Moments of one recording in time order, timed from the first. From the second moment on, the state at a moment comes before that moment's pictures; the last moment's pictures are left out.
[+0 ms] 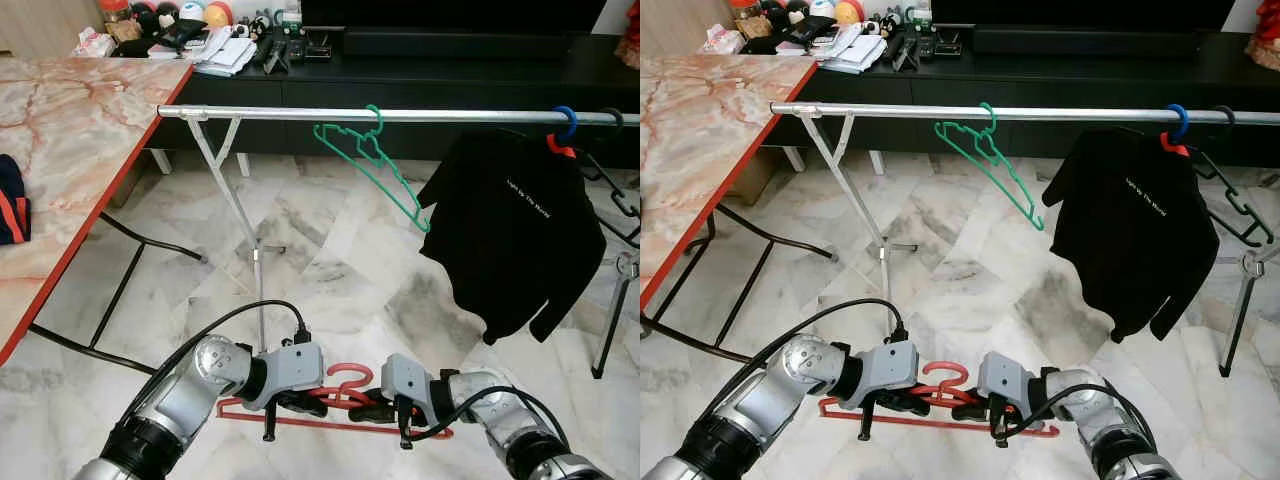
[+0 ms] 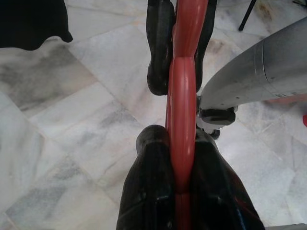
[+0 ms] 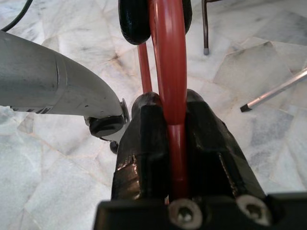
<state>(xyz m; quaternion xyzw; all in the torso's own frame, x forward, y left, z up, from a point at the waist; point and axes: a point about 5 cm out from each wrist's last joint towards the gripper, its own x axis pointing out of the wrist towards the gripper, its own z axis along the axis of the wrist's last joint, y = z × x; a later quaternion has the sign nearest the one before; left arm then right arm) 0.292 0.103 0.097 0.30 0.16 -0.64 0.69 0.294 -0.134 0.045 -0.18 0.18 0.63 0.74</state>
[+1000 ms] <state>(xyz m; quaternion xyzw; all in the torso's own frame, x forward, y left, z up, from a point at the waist) 0.288 0.111 0.106 0.28 0.16 -0.67 0.67 0.289 -0.135 0.040 -0.17 0.20 0.64 0.73</state>
